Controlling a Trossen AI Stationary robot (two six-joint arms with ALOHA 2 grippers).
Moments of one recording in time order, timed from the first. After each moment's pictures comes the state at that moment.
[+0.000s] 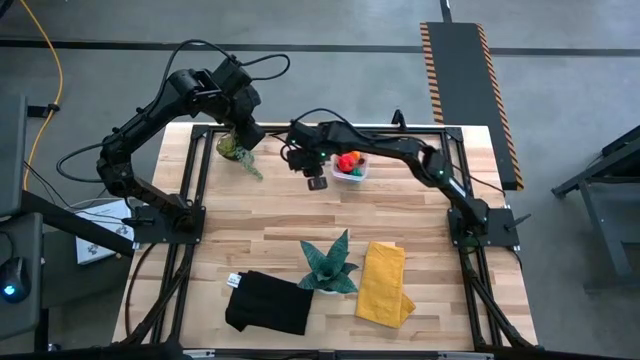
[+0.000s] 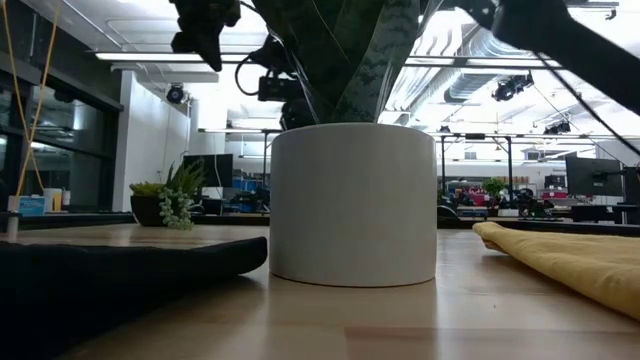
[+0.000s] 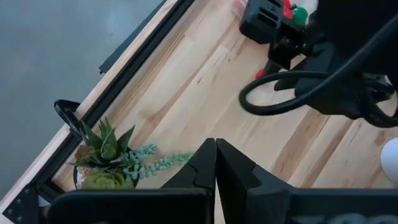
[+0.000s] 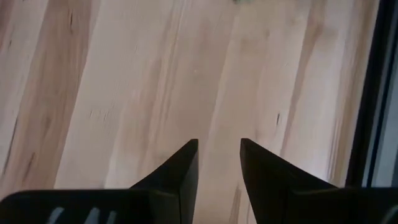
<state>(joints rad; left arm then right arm) 0.80 1.45 1.72 -1.37 0.06 0.02 -0.29 2.34 2.24 -1.03 -0.03 -0.56</state>
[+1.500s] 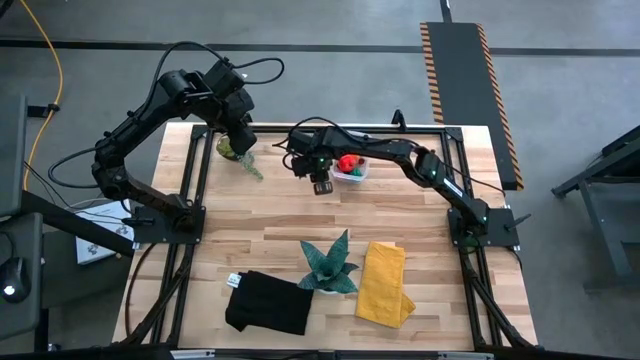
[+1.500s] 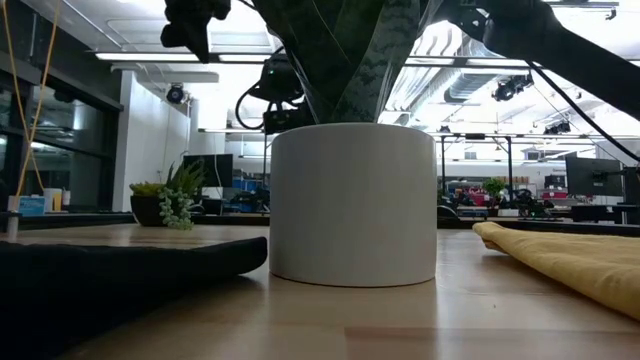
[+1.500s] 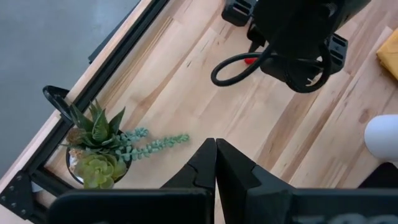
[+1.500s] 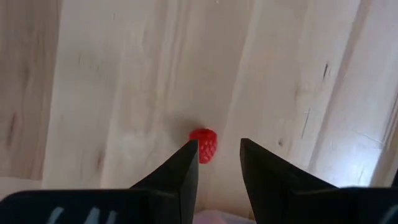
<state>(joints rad) 0.80 1.41 1.72 -1.45 0.10 0.04 -0.30 2.41 2.24 -1.14 0.01 -0.54</state>
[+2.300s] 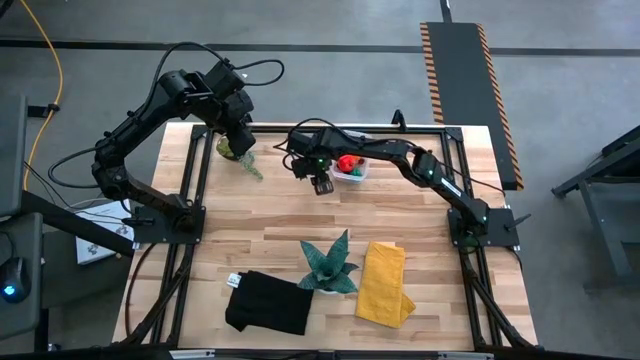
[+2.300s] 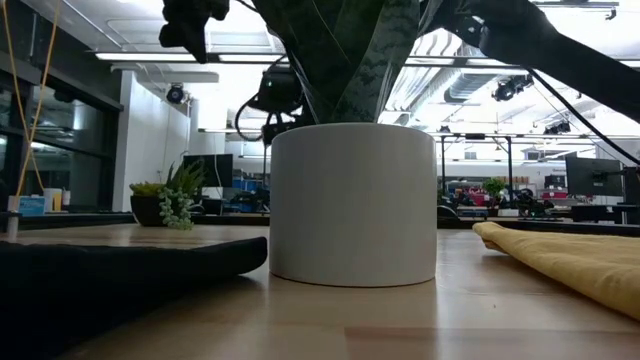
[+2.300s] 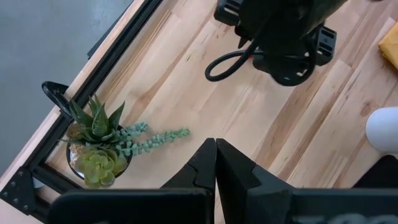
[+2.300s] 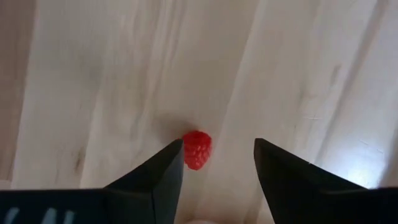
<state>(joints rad) 0.80 1.41 1.72 -1.47 0.10 0.05 -0.30 2.44 2.24 -1.12 0.01 -0.61</state>
